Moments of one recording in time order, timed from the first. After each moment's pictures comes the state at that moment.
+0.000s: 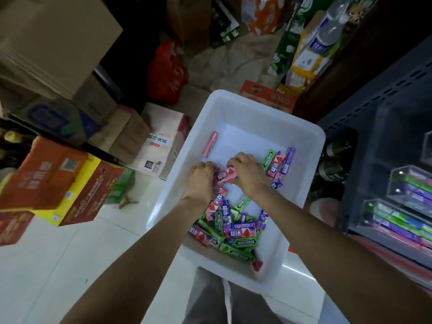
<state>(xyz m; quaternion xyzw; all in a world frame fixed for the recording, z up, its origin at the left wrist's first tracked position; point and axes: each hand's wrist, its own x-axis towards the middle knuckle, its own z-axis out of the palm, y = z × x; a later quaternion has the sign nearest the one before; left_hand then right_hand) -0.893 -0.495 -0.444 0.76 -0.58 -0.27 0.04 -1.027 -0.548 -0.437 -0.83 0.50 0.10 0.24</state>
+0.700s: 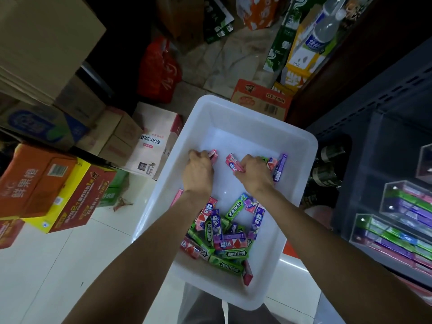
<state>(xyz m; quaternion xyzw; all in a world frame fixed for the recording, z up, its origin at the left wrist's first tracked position) -0.912 -0.541 -0.448 0.81 -0.55 -0.18 0.00 -1.046 -0.577 -0.433 -0.69 0.65 0.04 0.32</state>
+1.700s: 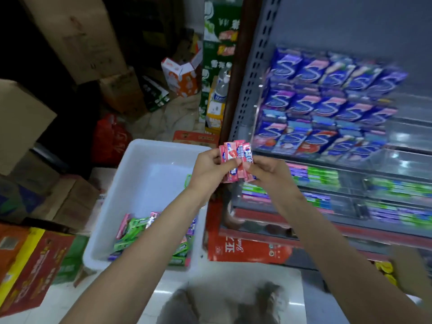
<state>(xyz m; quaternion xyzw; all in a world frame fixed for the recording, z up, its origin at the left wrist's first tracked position) -1.086 -0.489 -0.228 0.53 -0.43 -0.60 0.41 -1.222 -0.465 -0.214 -0.45 0.59 -0.42 0.53</state>
